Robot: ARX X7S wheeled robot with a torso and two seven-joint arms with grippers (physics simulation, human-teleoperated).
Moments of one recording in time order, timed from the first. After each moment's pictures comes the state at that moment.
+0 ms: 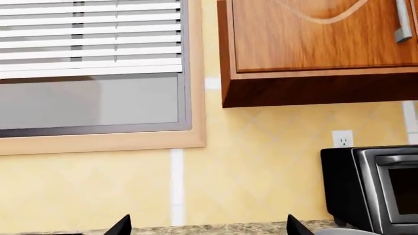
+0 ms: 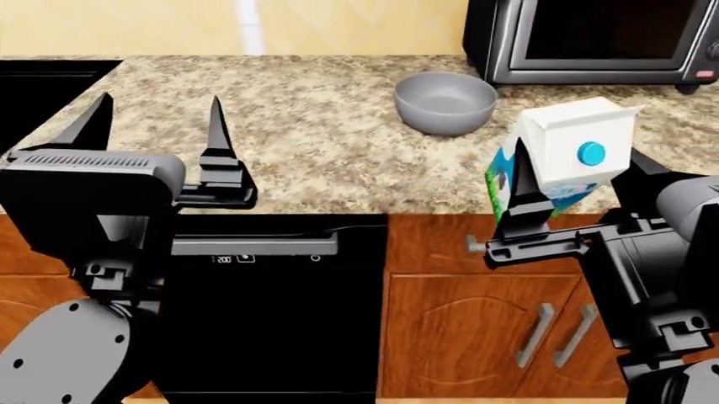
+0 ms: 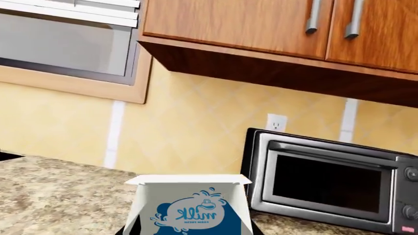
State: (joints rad) left arm -0.51 -0.51 0.24 0.64 -0.52 -0.47 -0.50; right arm 0.60 1.00 -0.43 -0.87 1.01 0.44 0.85
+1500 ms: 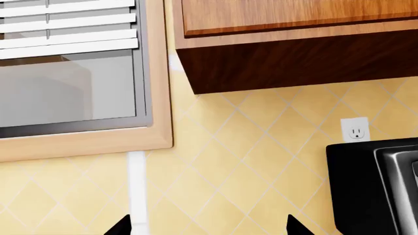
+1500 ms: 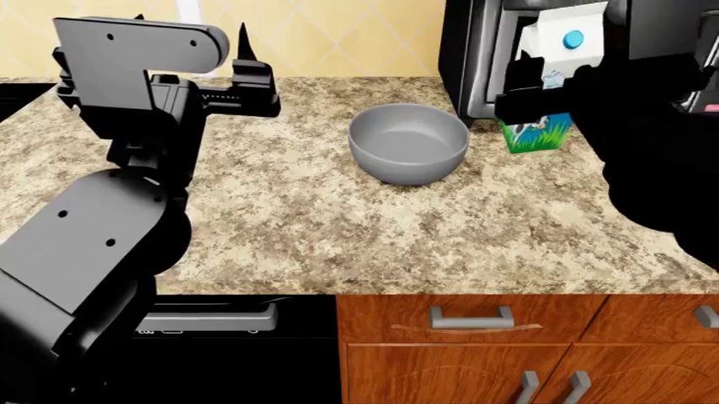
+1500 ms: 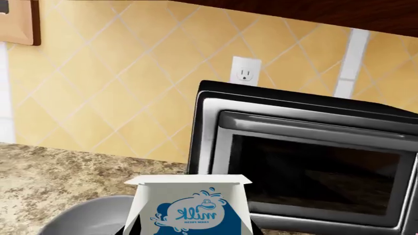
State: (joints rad) left arm -0.92 -0.41 0.34 0.34 -0.56 -0.65 -0.47; right arm 1.24 0.73 -0.60 -0.10 1.11 0.76 0.58
